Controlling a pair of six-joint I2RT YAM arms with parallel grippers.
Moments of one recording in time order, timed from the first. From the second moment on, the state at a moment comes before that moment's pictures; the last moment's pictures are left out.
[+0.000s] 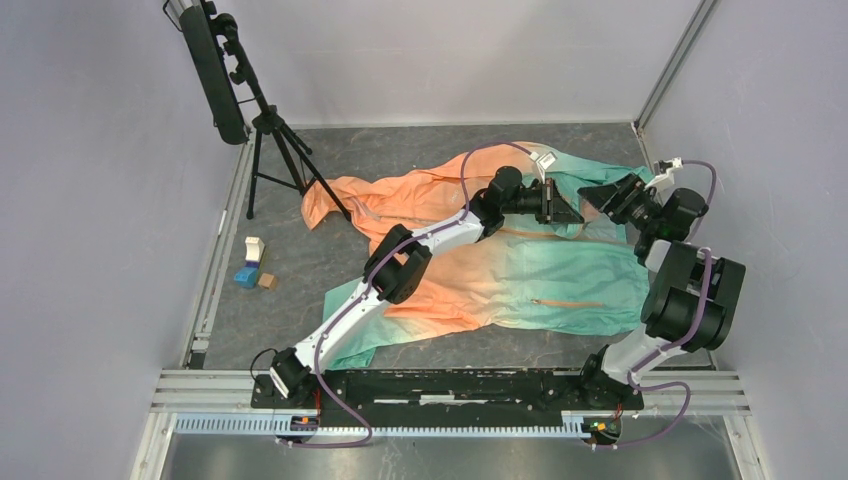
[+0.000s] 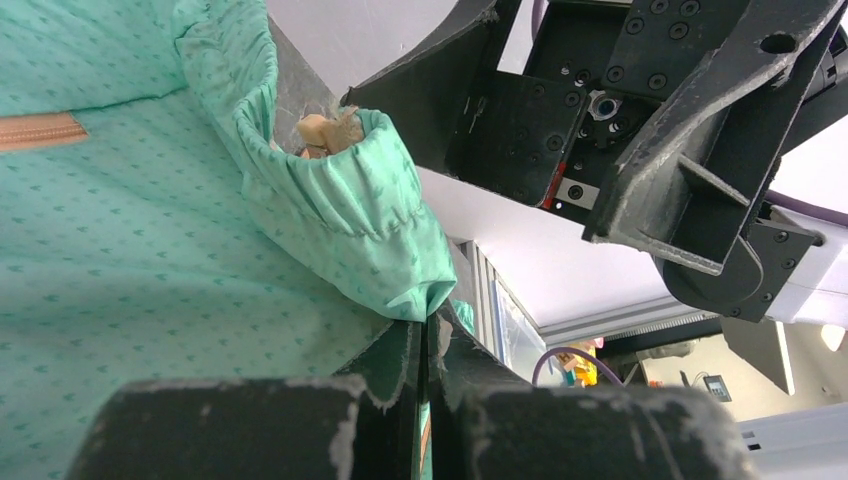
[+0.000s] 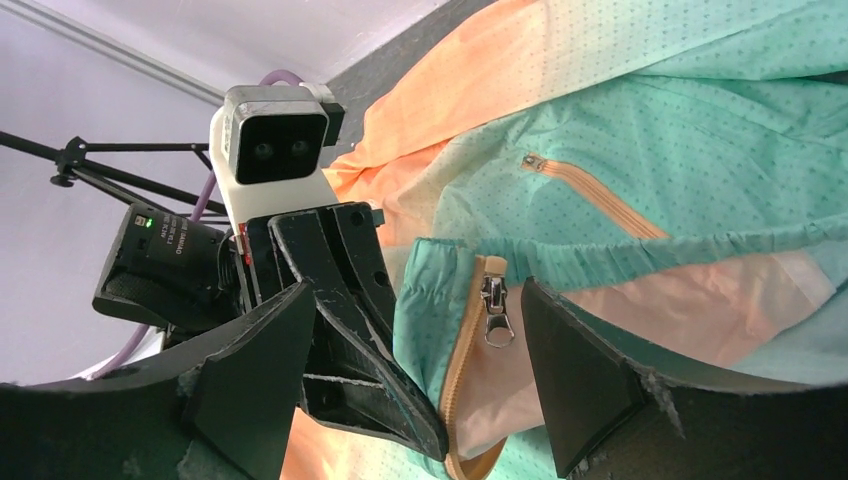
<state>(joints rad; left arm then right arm) -0.85 2.84 2.39 0.48 0.74 -1.05 -0.47 1.63 0.71 0.65 -0.97 0.62</state>
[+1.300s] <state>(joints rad) -0.83 2.87 2.42 0.47 0.74 -1.08 -0.44 1.81 0.63 1.30 -1.05 1.08</state>
